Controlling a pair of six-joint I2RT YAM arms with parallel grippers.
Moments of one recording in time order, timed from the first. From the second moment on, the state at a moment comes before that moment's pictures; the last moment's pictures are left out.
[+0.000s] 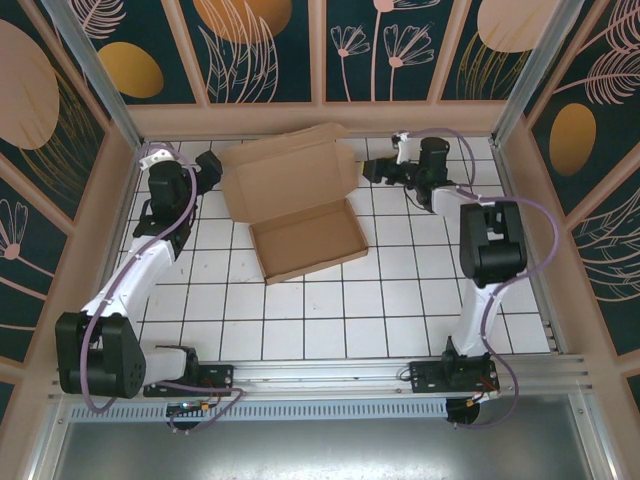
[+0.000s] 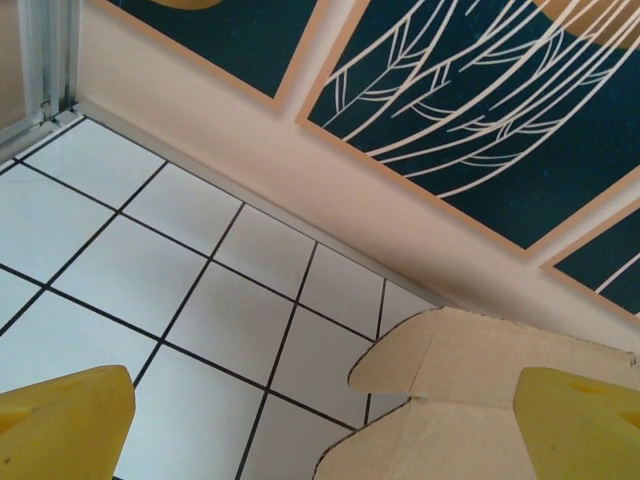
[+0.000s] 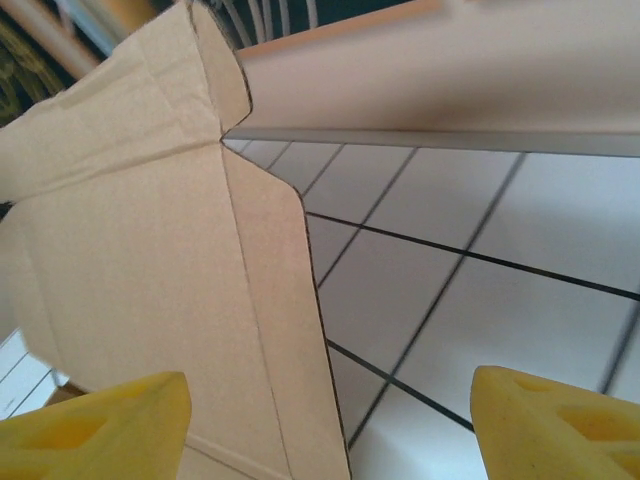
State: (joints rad) left arm -0.09 1.29 0.91 0.07 -0.13 -0.59; right arm 0.14 2.01 1.28 0.36 -0.80 0.23
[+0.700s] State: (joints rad) left arm -0.07 1.36 0.86 0.17 0.00 -0.62; right arm 0.20 2.24 1.42 0.55 -1.05 0.32
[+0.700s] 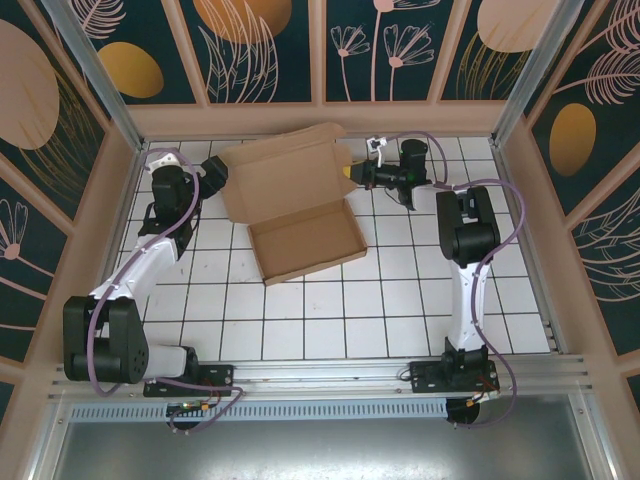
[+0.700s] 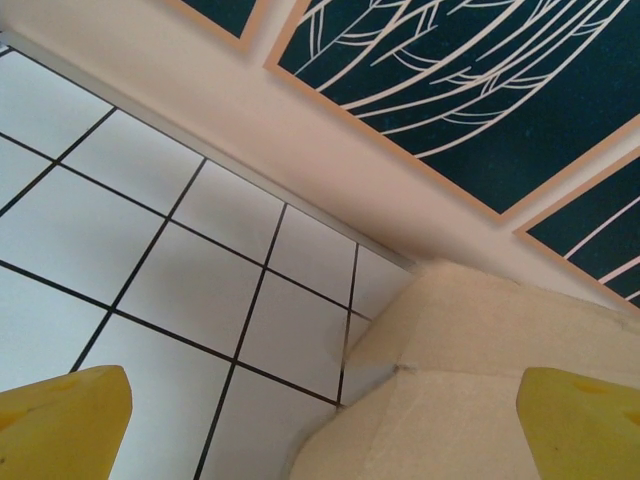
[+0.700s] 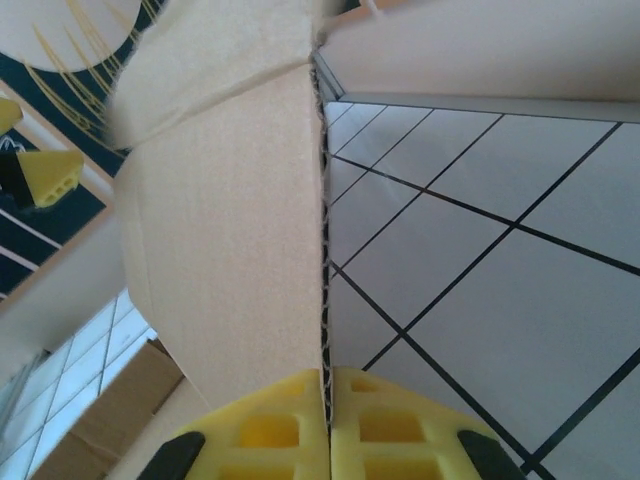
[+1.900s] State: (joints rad) left arm -0.06 1.21 0.74 0.18 0.19 -0.44; right arm 0.49 1.79 0.98 0.42 0.33 0.02
